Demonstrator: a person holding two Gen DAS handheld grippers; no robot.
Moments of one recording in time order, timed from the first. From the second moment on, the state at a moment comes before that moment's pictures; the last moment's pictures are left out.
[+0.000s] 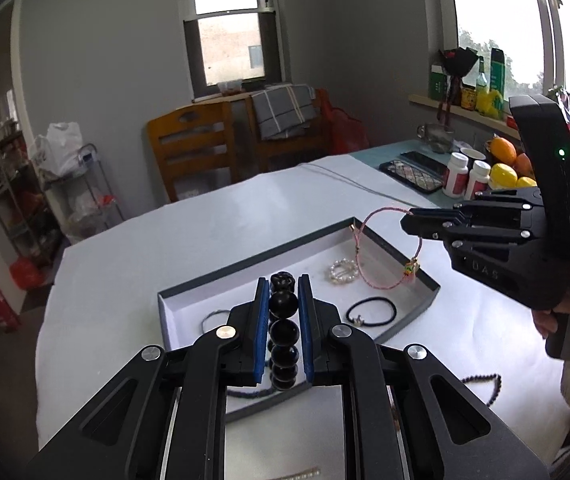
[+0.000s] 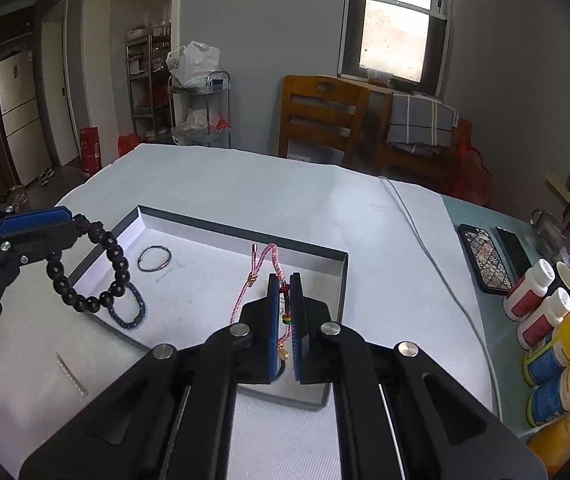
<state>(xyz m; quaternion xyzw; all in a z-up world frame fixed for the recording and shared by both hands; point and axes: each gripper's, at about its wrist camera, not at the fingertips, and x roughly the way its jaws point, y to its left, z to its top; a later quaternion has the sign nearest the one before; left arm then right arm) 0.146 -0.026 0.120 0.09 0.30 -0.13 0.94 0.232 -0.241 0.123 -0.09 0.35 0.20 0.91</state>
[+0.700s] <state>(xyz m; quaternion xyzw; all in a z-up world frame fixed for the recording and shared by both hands) 0.227 0.009 0.042 0.03 0.38 -0.08 0.92 0.284 -0.210 0.048 -0.07 0.42 0.22 0.88</state>
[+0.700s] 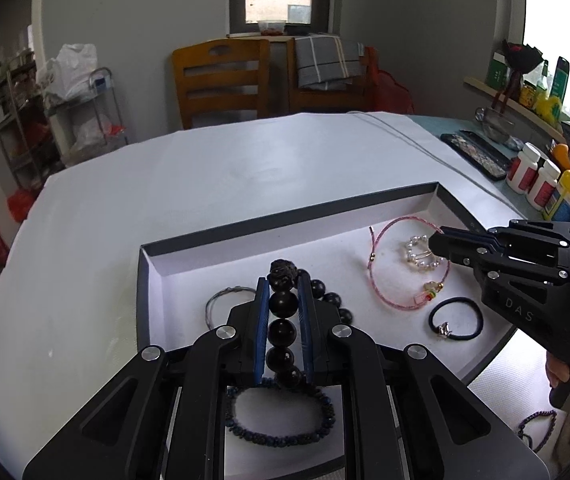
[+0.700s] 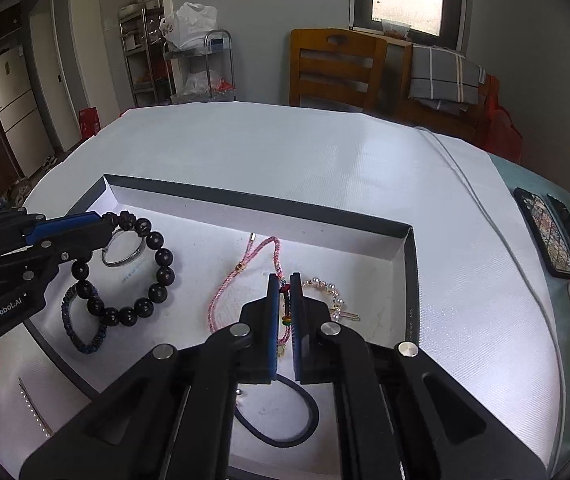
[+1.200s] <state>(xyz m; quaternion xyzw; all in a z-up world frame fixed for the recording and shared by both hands) 0.235 0.006 0.023 0.05 0.39 -0.07 0.91 0.283 -0.204 0.036 -0.08 0.42 0.22 0.88</state>
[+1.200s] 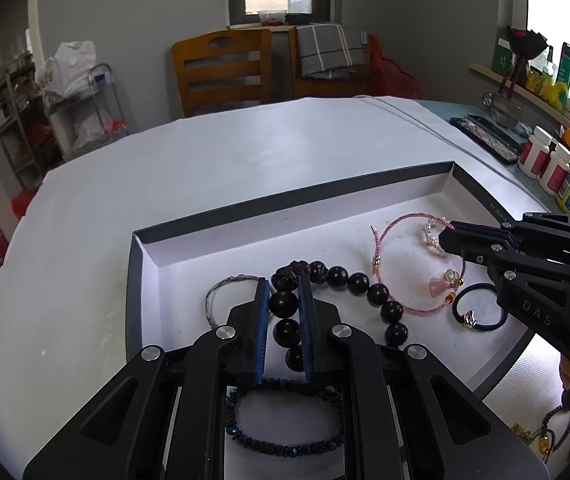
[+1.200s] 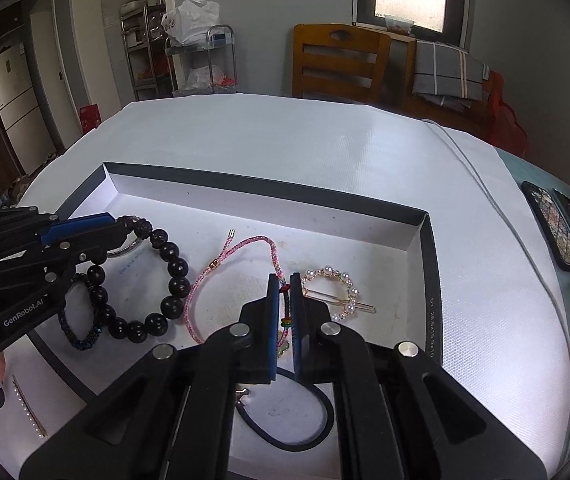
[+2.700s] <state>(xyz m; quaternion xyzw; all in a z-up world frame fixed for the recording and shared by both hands) 0.219 0.016 0.053 0.05 0.33 -0.01 0.94 0.276 -0.227 0.073 -0.03 0.37 0.17 0.91</state>
